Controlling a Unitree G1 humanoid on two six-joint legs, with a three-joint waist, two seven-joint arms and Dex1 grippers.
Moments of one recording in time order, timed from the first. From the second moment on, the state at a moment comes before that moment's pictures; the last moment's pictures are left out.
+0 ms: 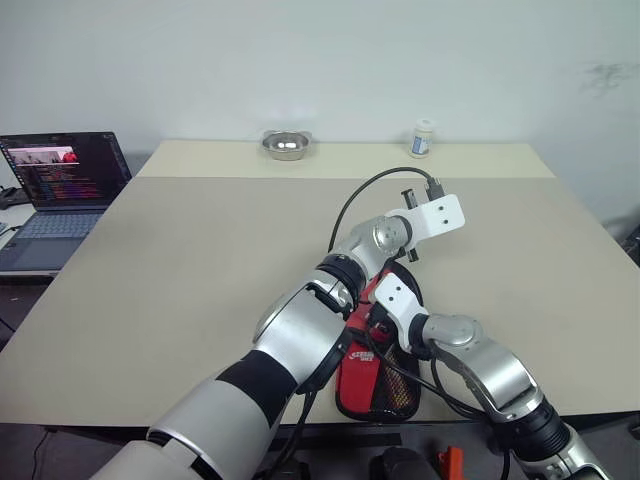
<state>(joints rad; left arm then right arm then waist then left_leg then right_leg) -1.43 -0.17 -0.28 1.41 0.43 -0.19 -0.34 -0.36 -0.35 0.40 -0.31 0.09 0.84 0.50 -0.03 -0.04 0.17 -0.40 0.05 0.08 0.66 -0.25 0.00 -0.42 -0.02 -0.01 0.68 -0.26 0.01</state>
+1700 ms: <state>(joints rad) -1.06 0.21 0.03 0.96 -0.08 0.01 -1.26 -0.32 -0.68 -0.21 -0.89 0.47 1.36 0.70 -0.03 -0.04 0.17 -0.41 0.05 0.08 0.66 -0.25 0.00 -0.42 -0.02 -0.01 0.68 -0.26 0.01</state>
